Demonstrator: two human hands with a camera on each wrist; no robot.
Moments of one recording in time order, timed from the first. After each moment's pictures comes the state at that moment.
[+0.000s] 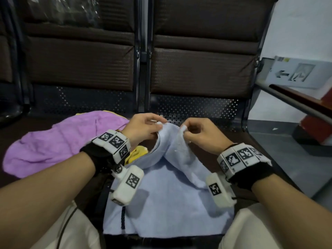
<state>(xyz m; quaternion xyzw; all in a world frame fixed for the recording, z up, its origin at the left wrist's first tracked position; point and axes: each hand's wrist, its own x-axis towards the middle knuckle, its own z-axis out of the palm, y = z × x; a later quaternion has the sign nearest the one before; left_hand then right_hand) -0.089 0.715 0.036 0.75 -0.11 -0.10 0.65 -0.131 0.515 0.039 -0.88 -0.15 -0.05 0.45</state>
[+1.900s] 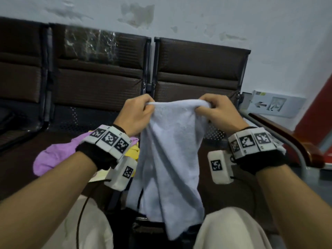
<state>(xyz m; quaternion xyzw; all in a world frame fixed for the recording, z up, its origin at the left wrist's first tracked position) -0.151 0.754 0.159 0.84 -0.23 0.27 0.40 -0.195 0.524 0.189 -0.89 -0.14 -0.22 0.37</state>
